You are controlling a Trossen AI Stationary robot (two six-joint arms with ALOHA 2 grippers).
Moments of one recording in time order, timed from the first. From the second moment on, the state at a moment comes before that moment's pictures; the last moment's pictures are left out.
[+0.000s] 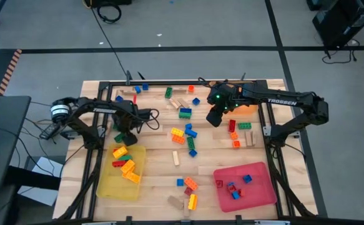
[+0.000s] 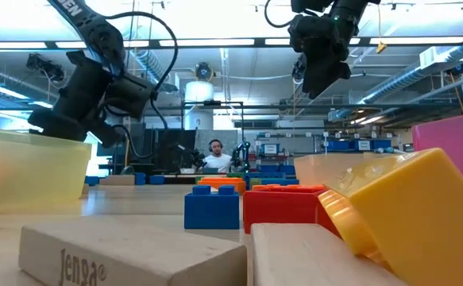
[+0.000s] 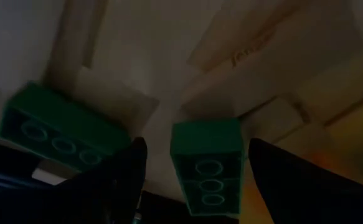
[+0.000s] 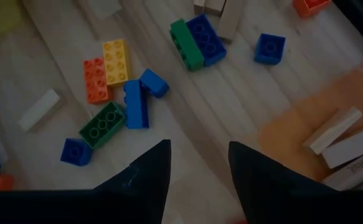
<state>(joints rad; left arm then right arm) 0.34 1.53 0.78 -1.14 0.02 -0.18 -0.28 1.43 1.26 -0.91 0.01 0.32</state>
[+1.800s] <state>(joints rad) -0.42 1.27 1.15 -1.38 0.04 -1.33 -0.16 1.43 1.26 -0.92 0.06 0.52</state>
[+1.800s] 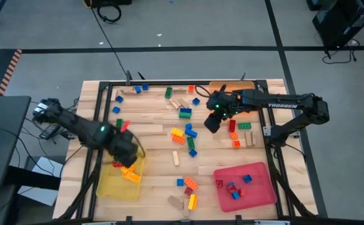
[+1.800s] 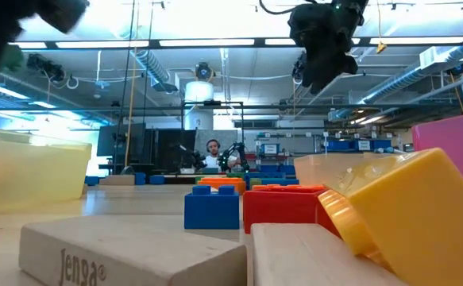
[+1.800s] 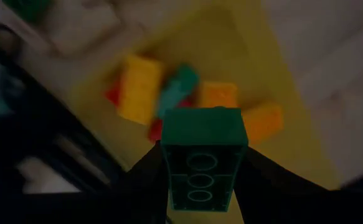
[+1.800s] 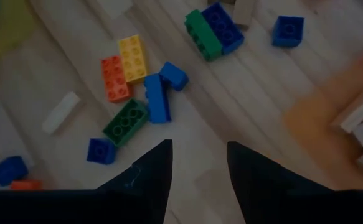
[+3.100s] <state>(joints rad) -0.80 1.28 0.71 -0.78 0.07 -1.81 -0.04 1.43 1.26 -0.90 0.07 0.63</state>
